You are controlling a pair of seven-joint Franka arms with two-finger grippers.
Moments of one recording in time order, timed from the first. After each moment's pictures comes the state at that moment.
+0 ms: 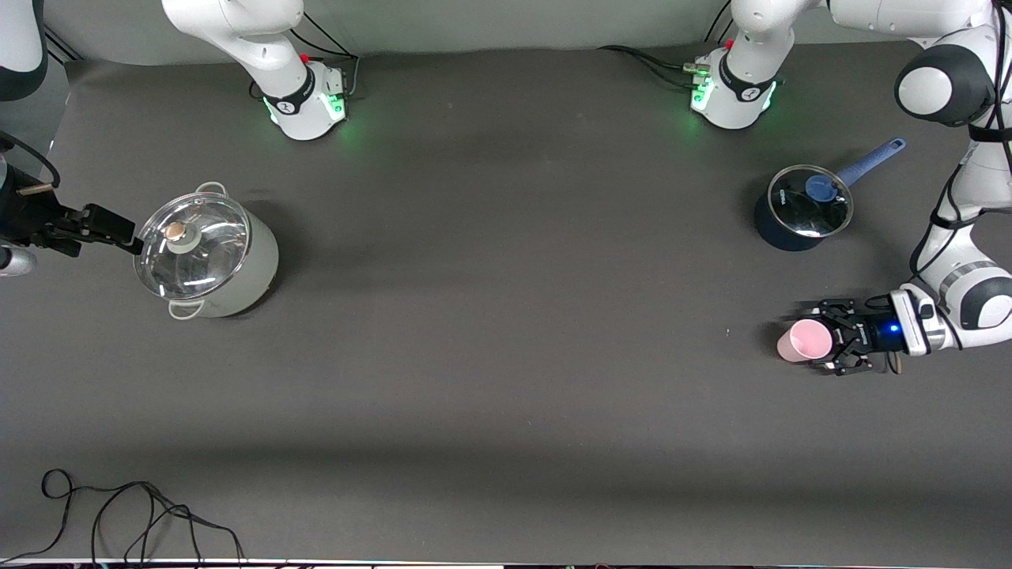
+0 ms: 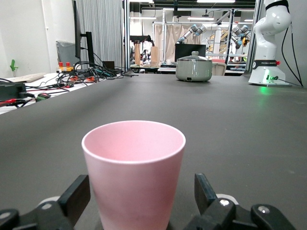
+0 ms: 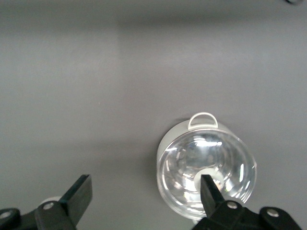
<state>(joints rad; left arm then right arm) 0.59 1.08 -0.10 -1.41 -1.05 1.48 2.52 0.02 -0.01 -0.09 -1.66 0.03 1.65 0.07</state>
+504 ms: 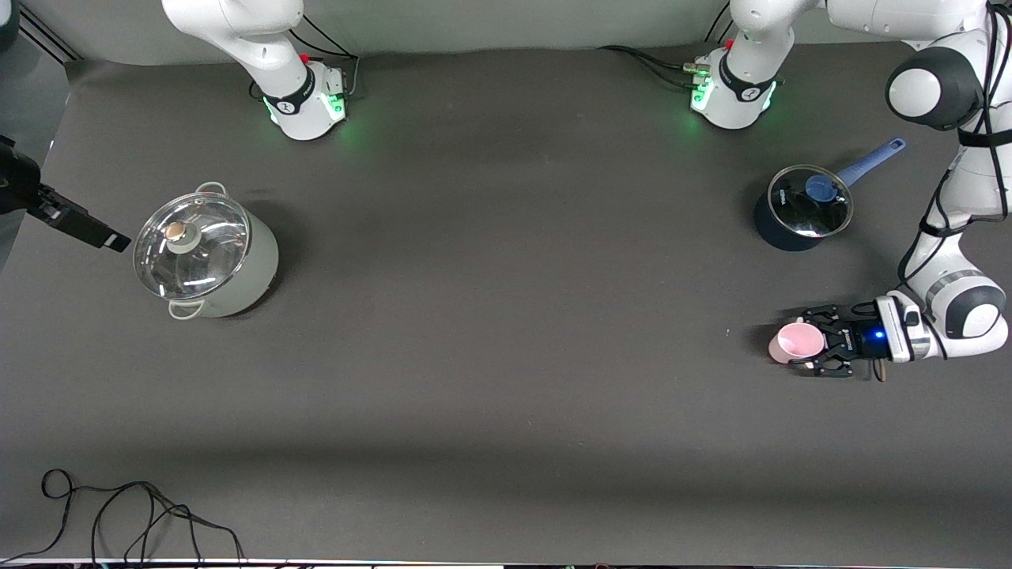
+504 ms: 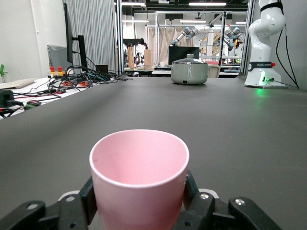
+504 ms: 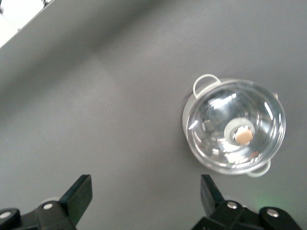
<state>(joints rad) 0.54 1.08 -0.11 -1.41 -1.08 1.48 2.52 0.02 -0.05 -0.08 -1.62 0.08 1.57 0.59</state>
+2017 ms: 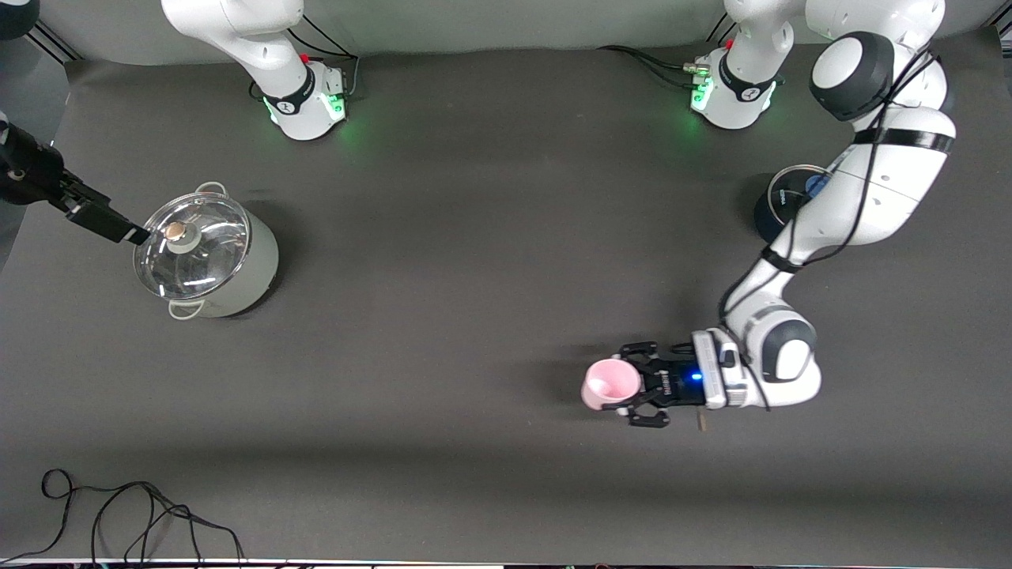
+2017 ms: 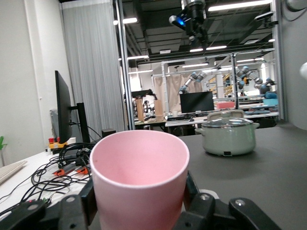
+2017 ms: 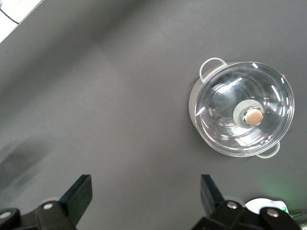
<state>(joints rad) 0.22 1.08 -0.62 -1.34 -1.37 2.02 2.45 0.08 -0.05 -0.08 -1.62 0.08 1.55 0.66</state>
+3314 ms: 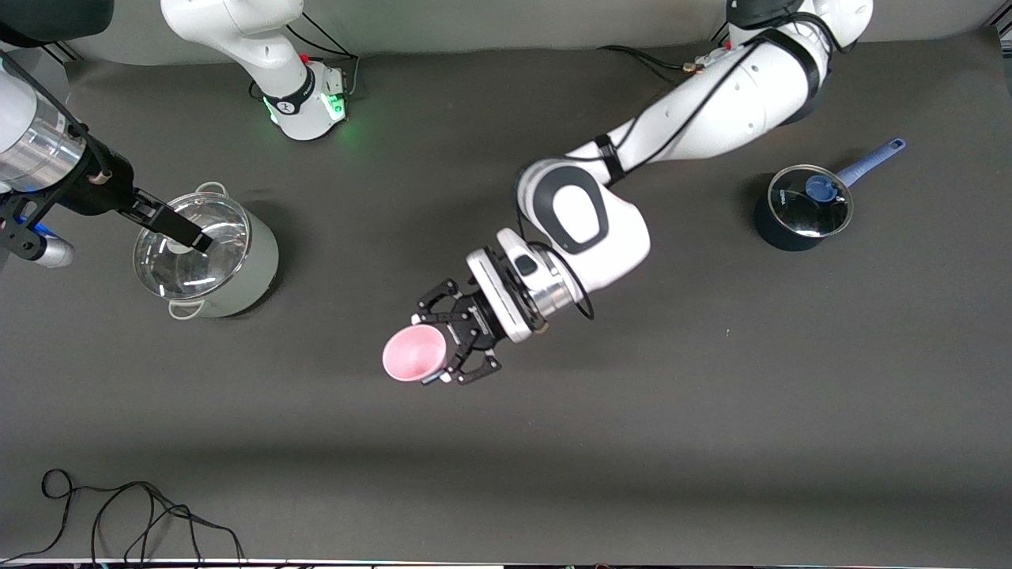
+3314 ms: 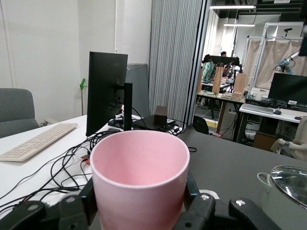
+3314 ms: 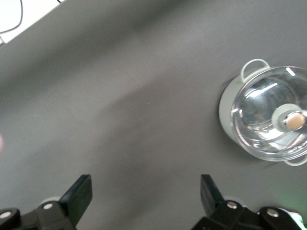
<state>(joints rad) -0.25 1.04 -1.04 -1.05 -1.37 3.19 2.12 0.24 0.05 -0.07 -1.48 0.08 1.55 0.72</state>
